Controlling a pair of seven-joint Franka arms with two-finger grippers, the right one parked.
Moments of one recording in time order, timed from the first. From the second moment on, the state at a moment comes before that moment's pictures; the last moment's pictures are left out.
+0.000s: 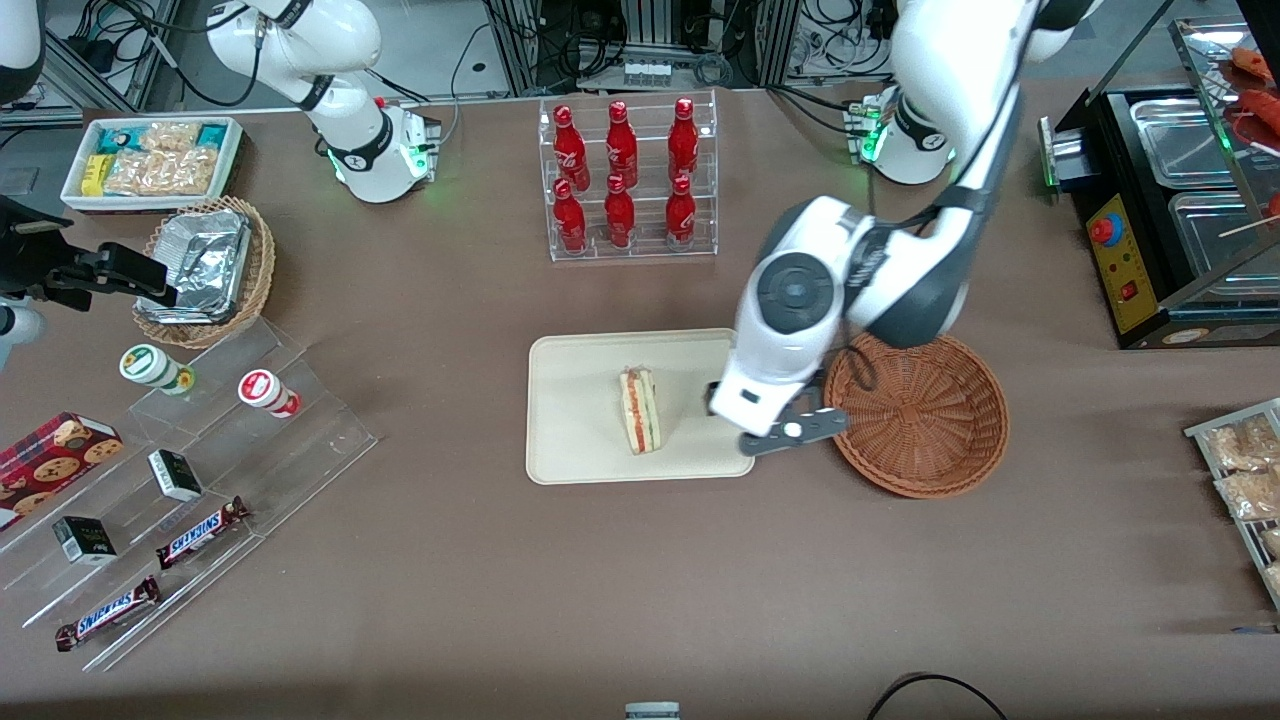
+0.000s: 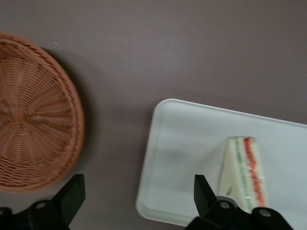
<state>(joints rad) -0.48 0.47 -0.06 -1.50 0.04 1.89 -0.75</state>
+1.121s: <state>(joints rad) -0.03 0.08 -0.06 -1.65 0.00 1.61 -0.02</state>
